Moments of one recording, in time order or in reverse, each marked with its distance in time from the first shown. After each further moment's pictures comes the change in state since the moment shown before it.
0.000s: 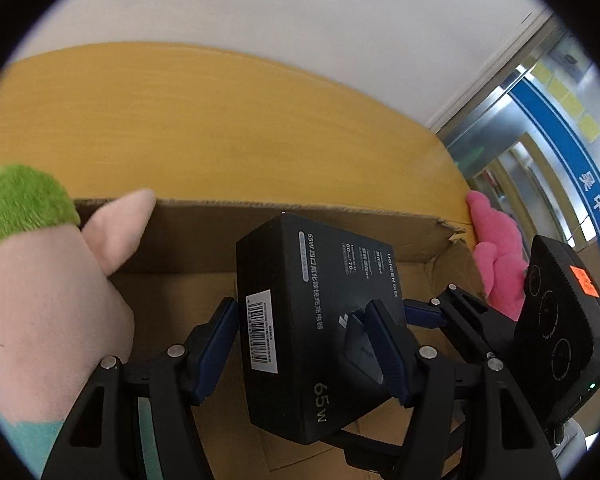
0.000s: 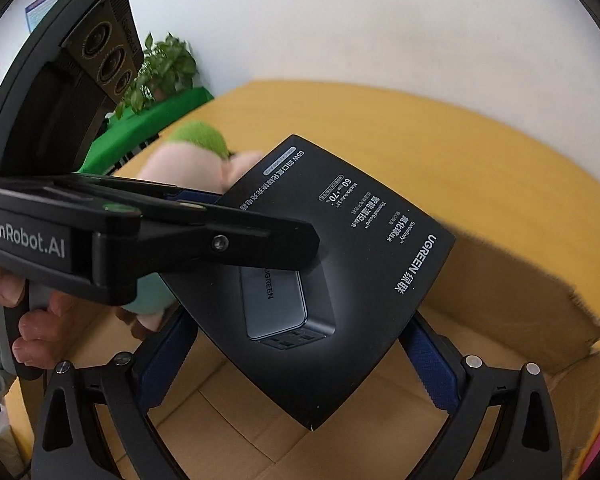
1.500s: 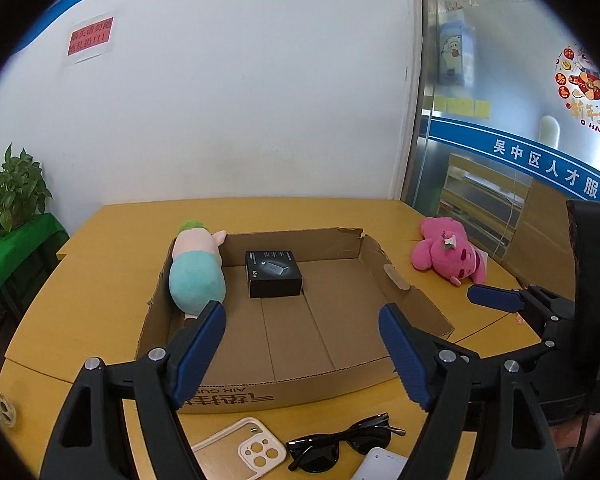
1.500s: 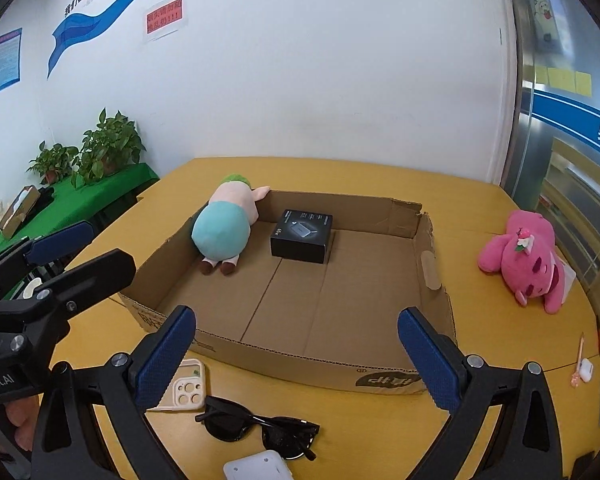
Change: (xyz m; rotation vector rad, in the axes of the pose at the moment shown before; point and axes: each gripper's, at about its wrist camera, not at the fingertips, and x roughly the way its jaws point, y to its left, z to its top) left arm -0.254 -0.135 -0.259 0.279 -0.548 0.228; right arm -0.250 0.199 -0.152 0.196 -0.337 -0.423
